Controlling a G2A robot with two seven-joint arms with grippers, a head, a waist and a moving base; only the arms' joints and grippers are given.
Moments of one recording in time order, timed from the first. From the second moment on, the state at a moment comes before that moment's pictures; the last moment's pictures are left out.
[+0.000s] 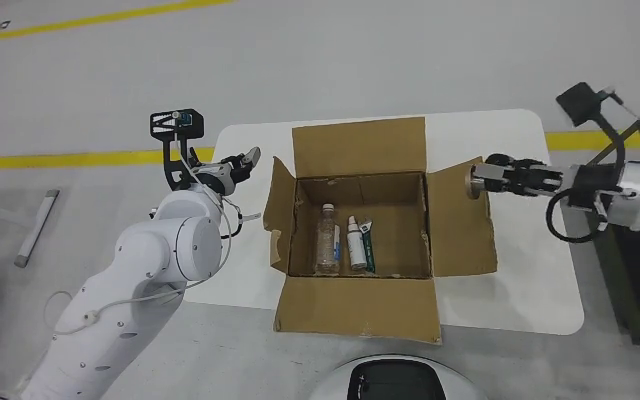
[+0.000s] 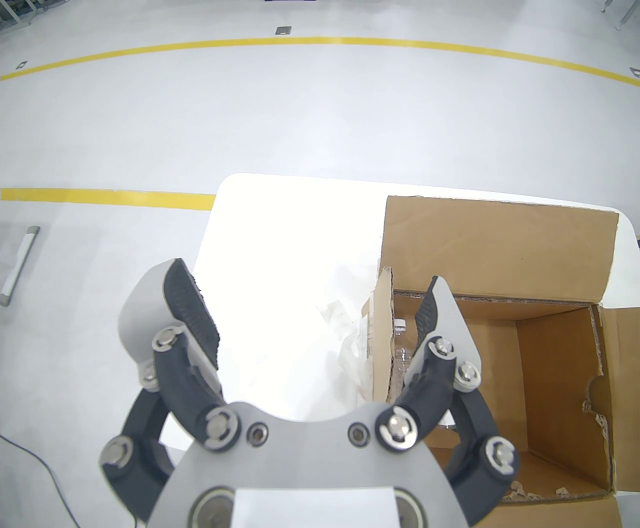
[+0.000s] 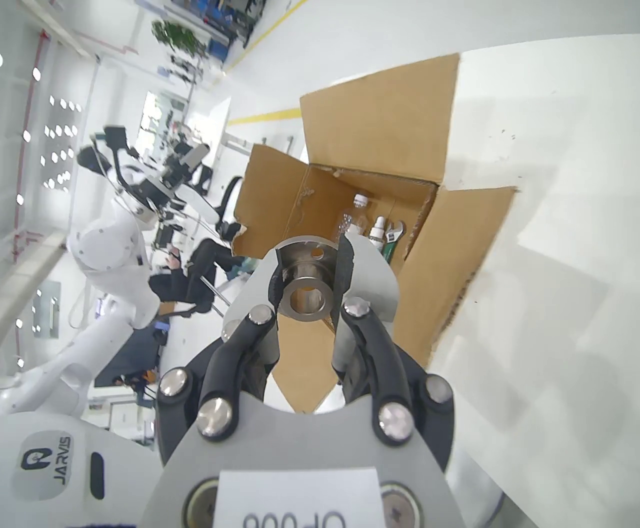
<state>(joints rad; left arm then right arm) 0.51 -0.74 -0.84 -1.98 0.75 0.74 -0.85 -1.02 -0.98 1.65 -2.00 -0.08 0.22 1.23</state>
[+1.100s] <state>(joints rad) 0.51 -0.74 -0.84 -1.98 0.75 0.74 -0.85 -0.56 -1.17 0.60 -1.50 -0.77 0.29 1.19</state>
